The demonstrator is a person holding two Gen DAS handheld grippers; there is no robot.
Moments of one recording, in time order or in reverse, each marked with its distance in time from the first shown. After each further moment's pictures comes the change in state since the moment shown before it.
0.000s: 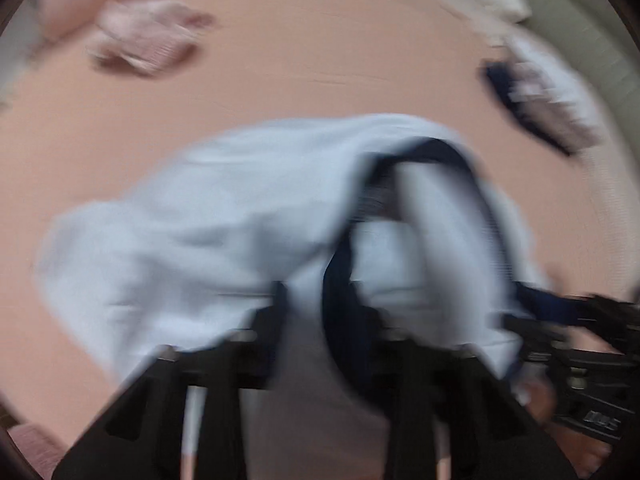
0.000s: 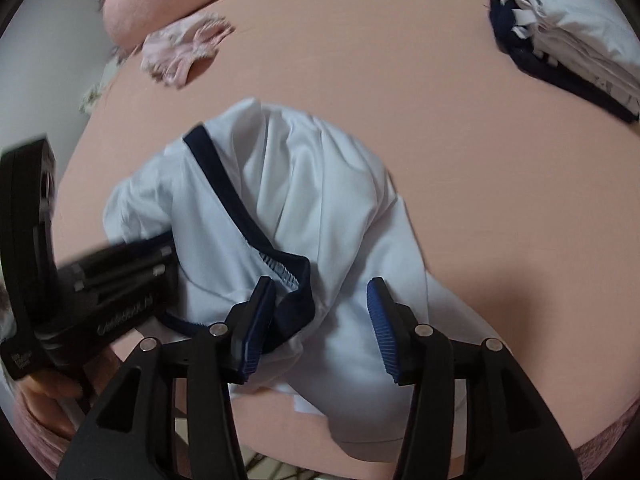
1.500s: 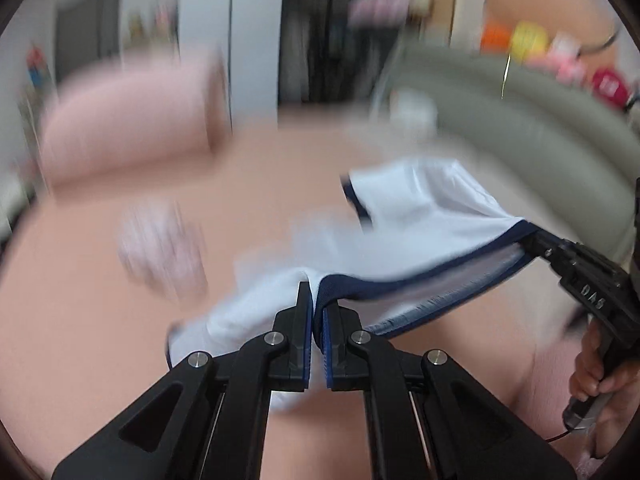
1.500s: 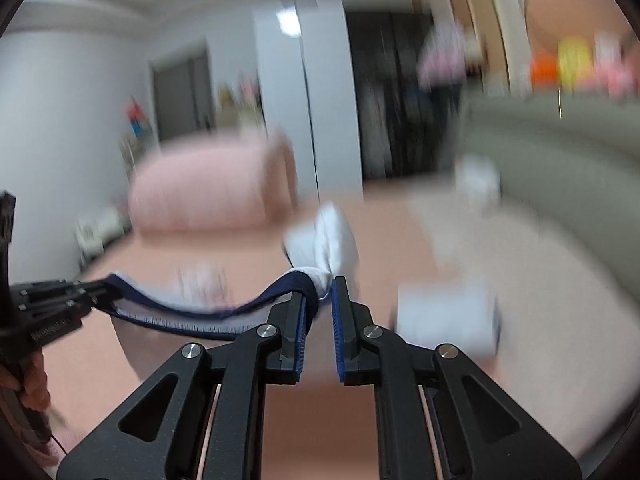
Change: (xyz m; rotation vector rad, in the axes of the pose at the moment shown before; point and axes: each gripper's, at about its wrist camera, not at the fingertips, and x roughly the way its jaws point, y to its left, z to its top) left arm -0.164 -0.027 0.051 0.176 -0.259 -0.229; right arm -0.240 0.012 0.023 -0.015 -0.668 -0.149
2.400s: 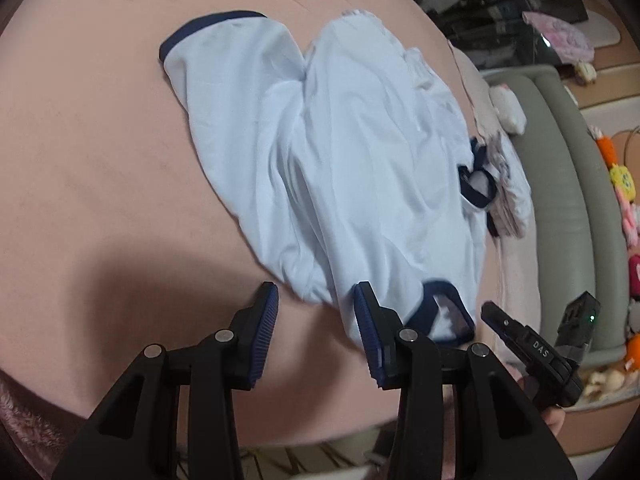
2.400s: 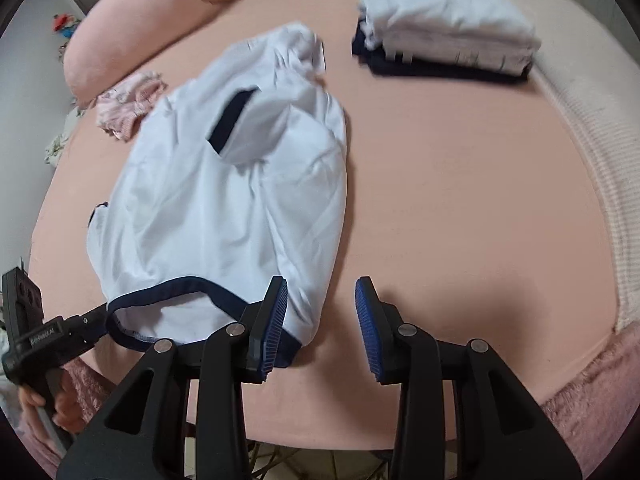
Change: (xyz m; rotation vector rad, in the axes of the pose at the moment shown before) left arm 0.103 0.075 -0.173 -0.742 0.216 -0.231; right arm 0.127 -0.077 -0.149 0.163 0.584 0.003
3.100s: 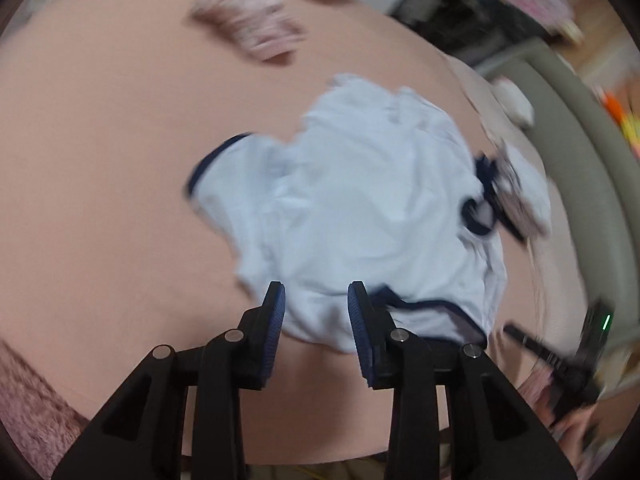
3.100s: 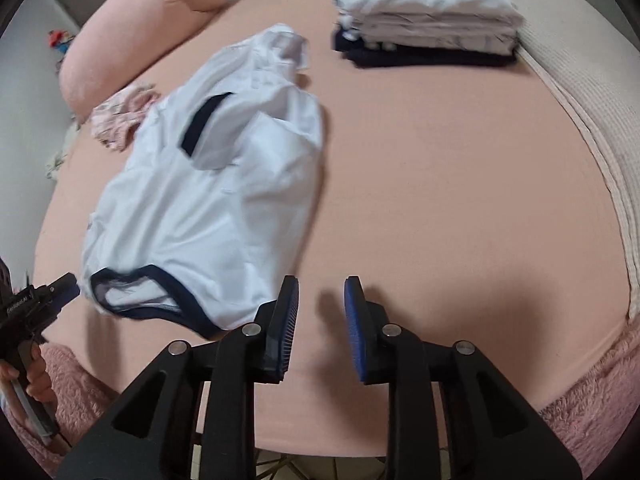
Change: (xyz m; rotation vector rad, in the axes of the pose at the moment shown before) left arm -0.052 -0.040 0.022 0.289 -0.130 0.173; right arm 0.004 -0.005 -0.018 -0.006 -0.027 0.064
